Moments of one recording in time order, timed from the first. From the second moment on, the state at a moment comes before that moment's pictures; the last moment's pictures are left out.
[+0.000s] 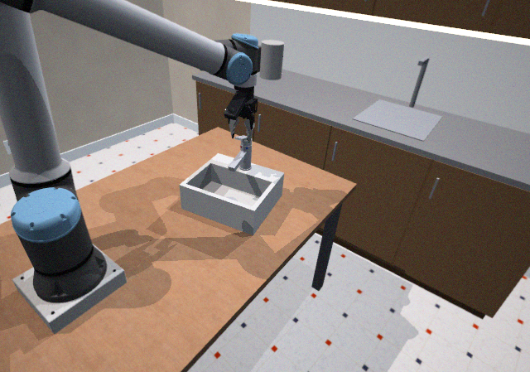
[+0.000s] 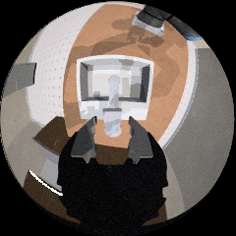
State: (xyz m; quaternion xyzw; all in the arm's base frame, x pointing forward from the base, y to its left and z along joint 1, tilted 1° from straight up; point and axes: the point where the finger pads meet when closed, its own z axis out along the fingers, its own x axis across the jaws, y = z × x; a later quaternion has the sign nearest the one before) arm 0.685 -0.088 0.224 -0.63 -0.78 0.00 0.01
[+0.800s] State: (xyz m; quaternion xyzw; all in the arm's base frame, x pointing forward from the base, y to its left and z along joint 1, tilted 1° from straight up) arm 0.686 -0.089 0.220 -0.63 -0.78 0.00 0.01
